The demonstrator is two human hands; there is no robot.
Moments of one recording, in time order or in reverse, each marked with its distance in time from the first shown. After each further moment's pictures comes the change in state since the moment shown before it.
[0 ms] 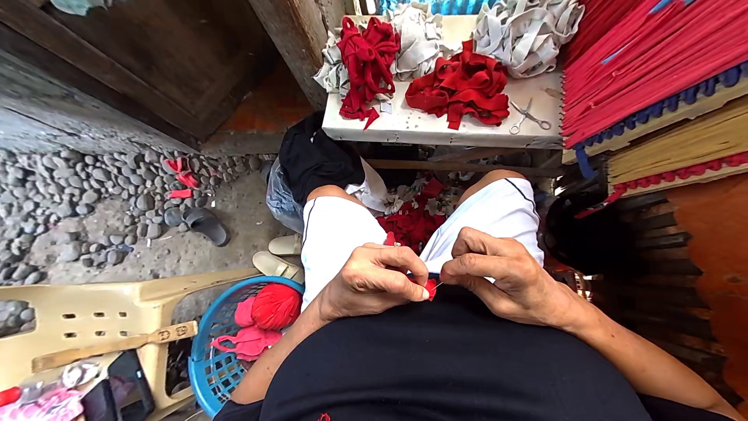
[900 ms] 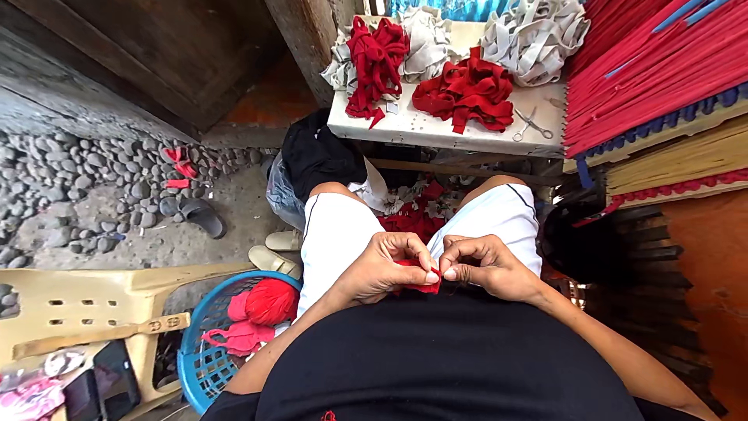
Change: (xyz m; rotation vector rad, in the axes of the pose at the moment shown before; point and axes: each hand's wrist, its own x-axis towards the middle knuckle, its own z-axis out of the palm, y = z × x) left_hand -0.002 -0.005 0.020 -0.766 0.257 -0.730; right_hand -0.016 0.035 0.014 0.631 -0.074 0.501
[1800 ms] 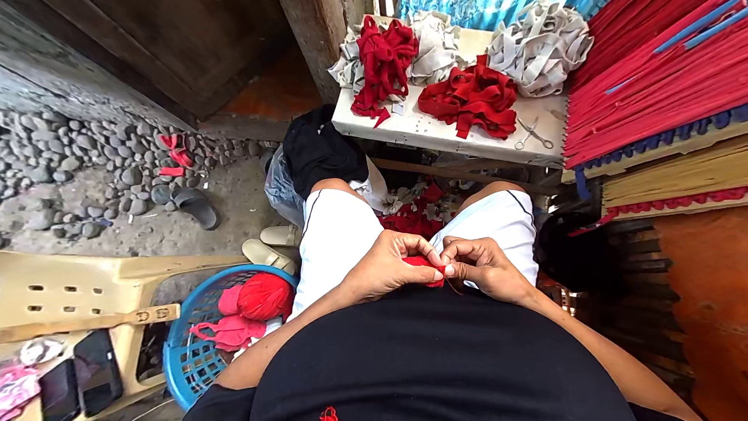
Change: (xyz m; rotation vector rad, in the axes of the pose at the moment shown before) left_hand 0.005 0.001 0.007 0.246 0.184 -0.104; right_hand 0.003 0.014 0.003 0.120 0.060 0.037
